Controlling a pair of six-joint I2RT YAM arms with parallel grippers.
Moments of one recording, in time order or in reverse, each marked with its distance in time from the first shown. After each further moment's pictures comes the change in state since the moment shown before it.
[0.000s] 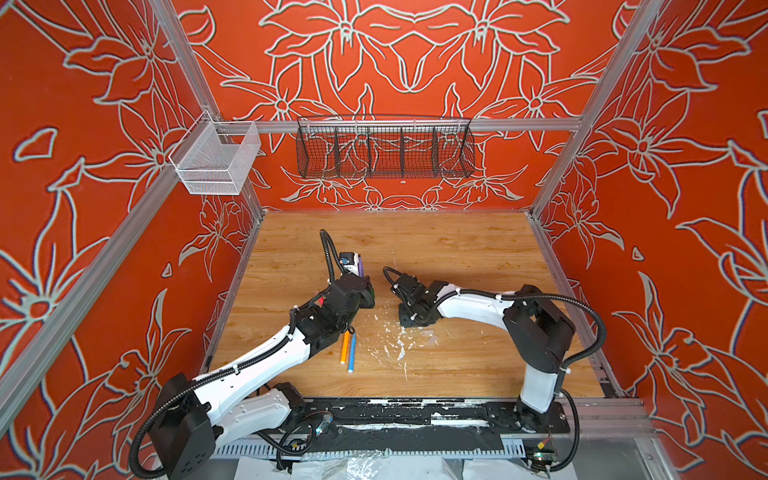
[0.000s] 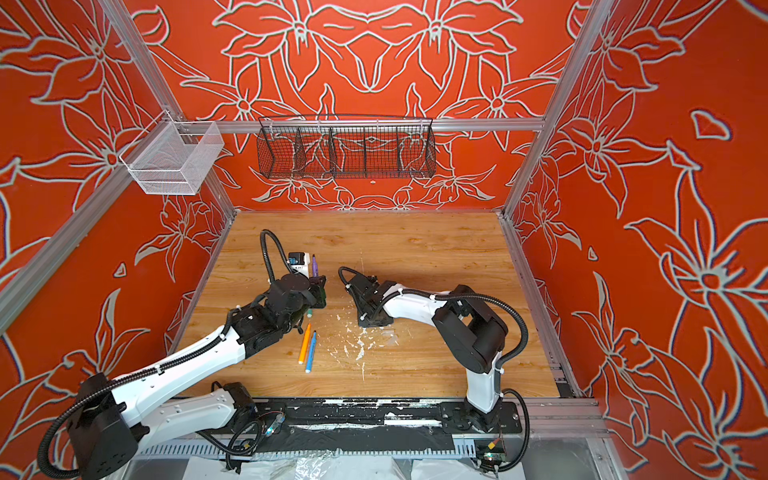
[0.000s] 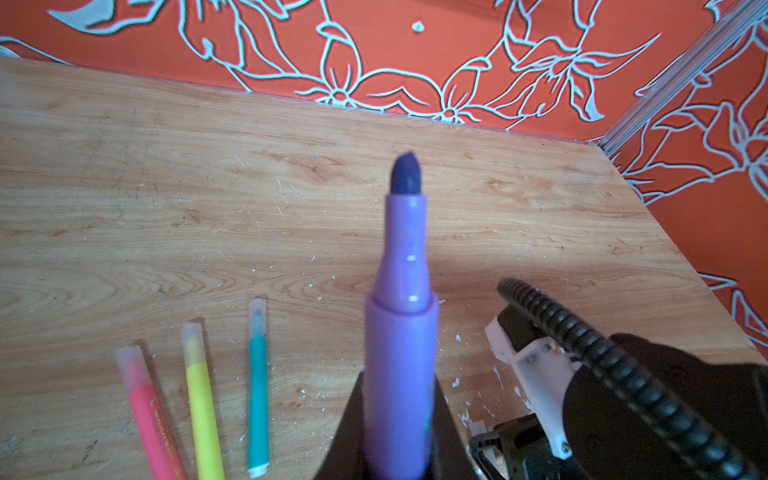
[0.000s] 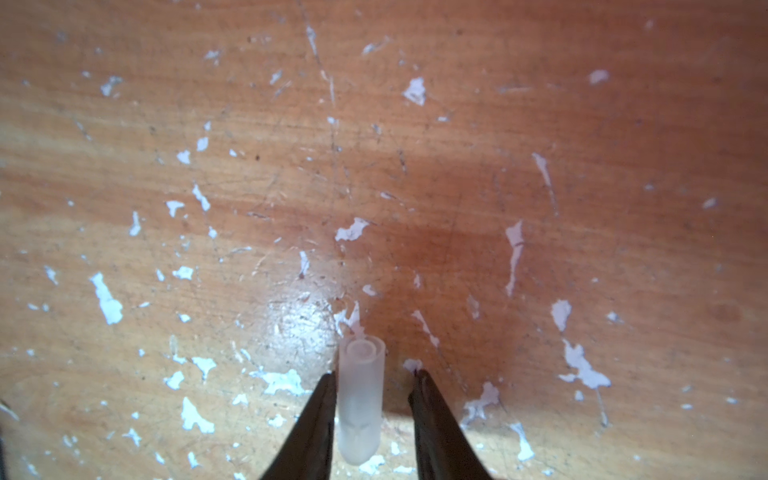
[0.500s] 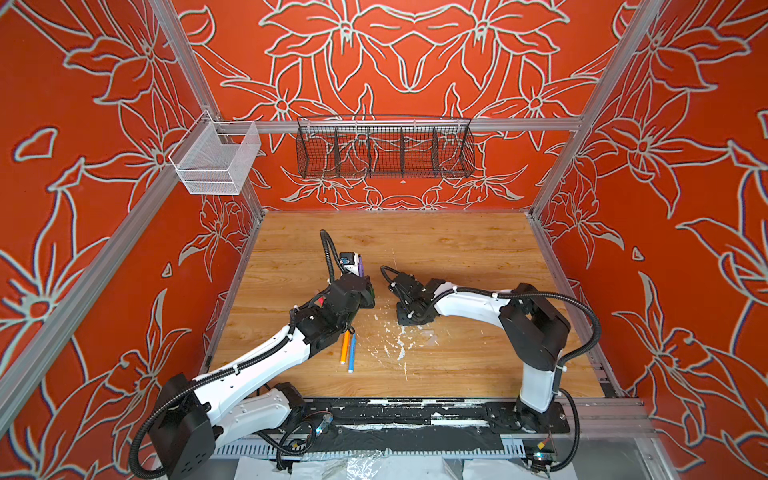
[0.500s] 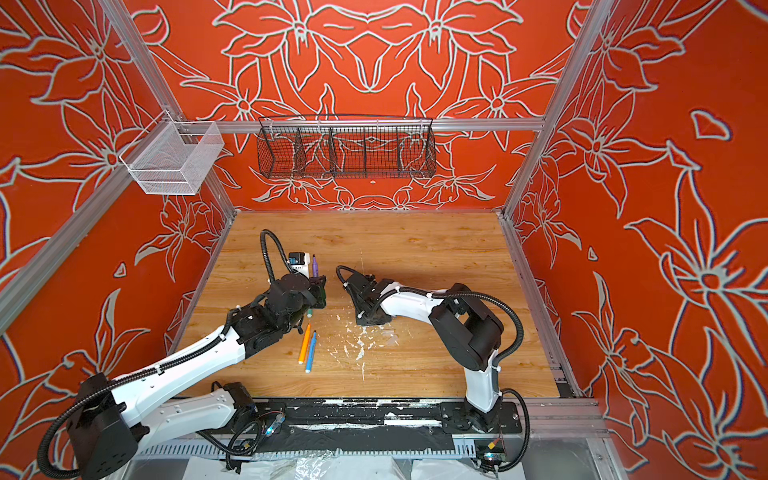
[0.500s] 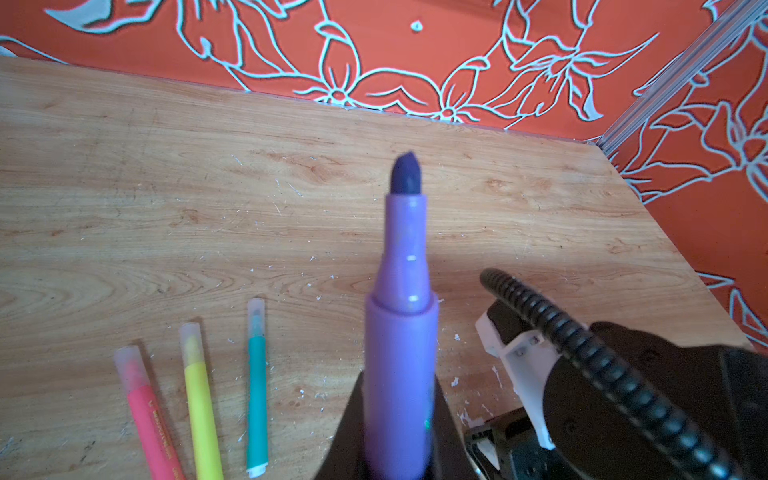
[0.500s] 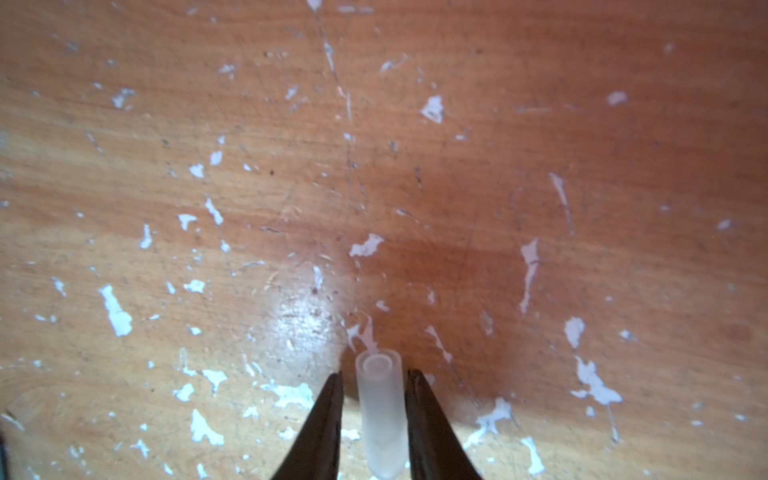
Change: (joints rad) left arm 0.000 -0.001 0.000 0.000 0.004 0.000; right arm 0.000 0.037 0.051 -0.024 -0.001 -0.014
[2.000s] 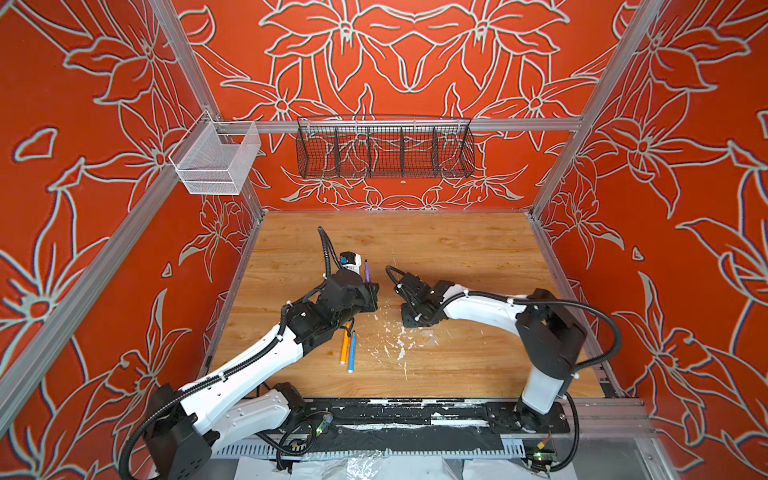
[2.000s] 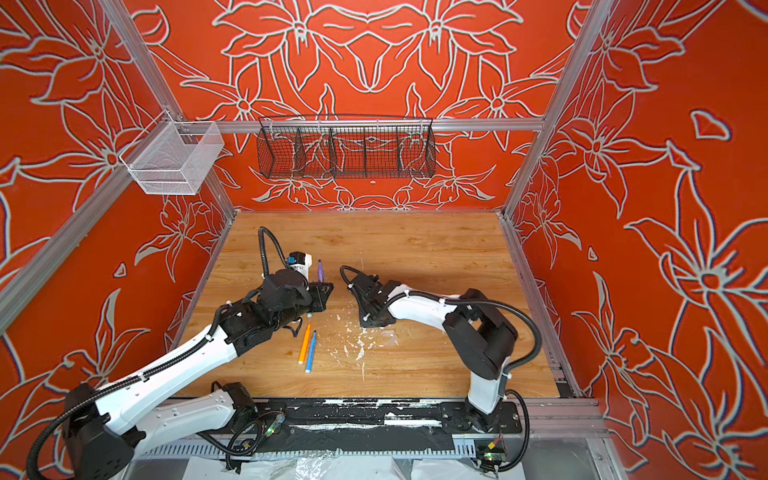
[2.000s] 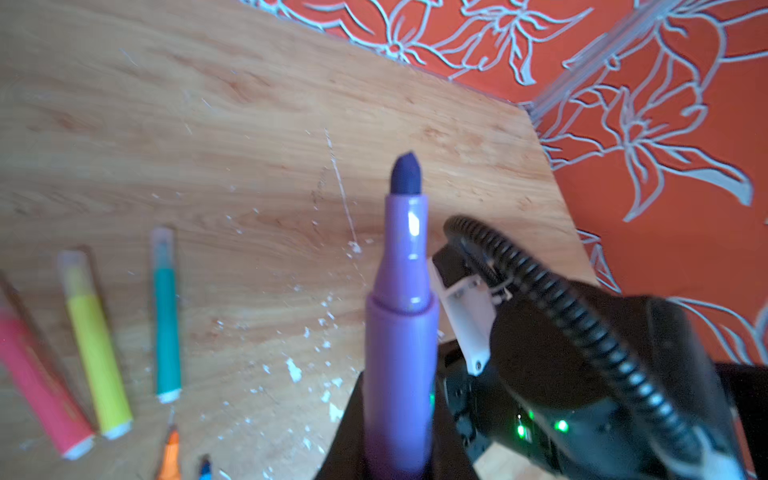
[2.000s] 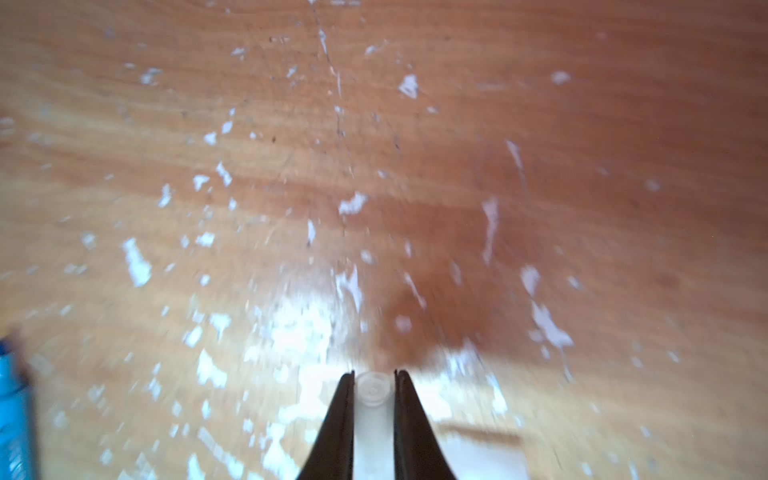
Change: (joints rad) left arm 0.010 -0.079 0.050 -0.171 0.336 -0.196; right arm 0.004 -0.176 -0.116 0.004 0.003 0.017
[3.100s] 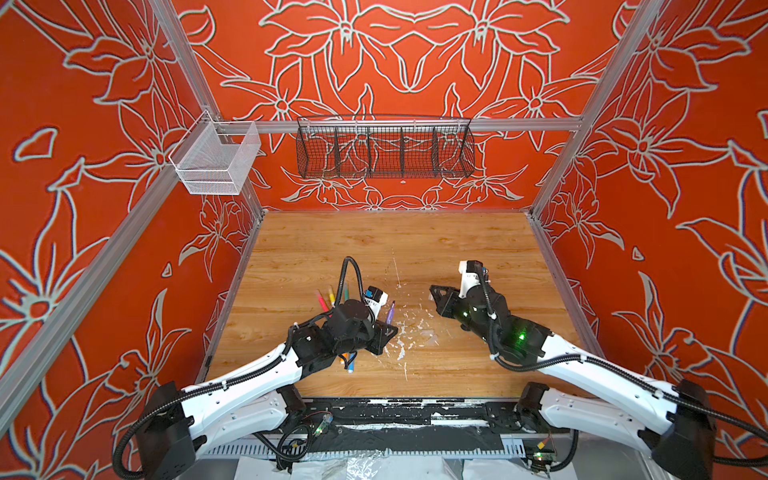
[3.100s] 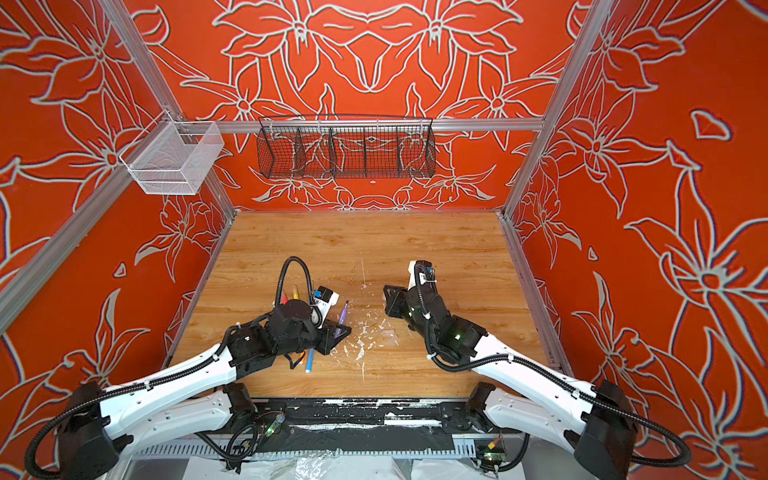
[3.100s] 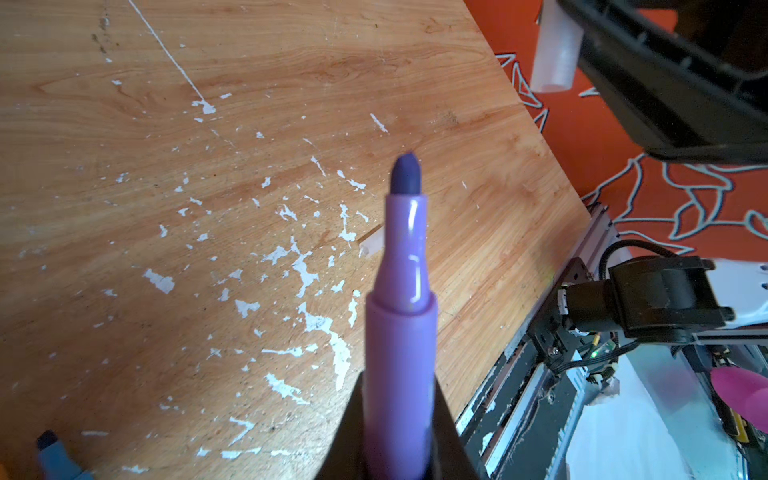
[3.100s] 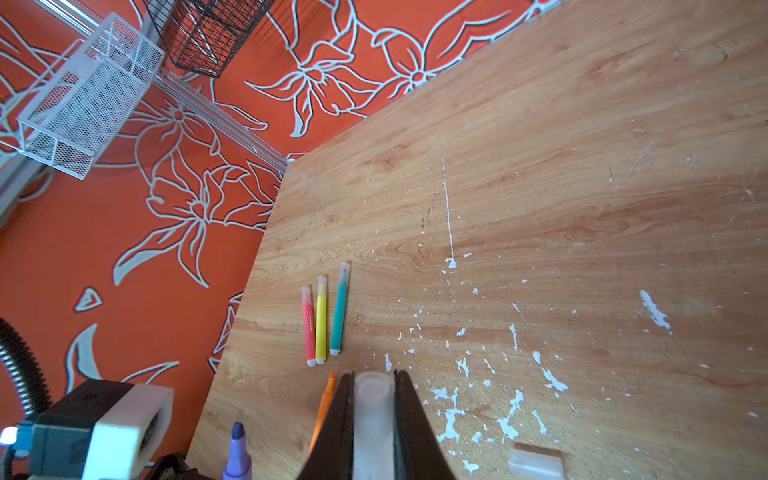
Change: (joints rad) left arm -0.164 -0.033 -0.184 0.095 0.225 0.148; right arm 0.000 -0.737 -0.428 0.530 0.163 0.133
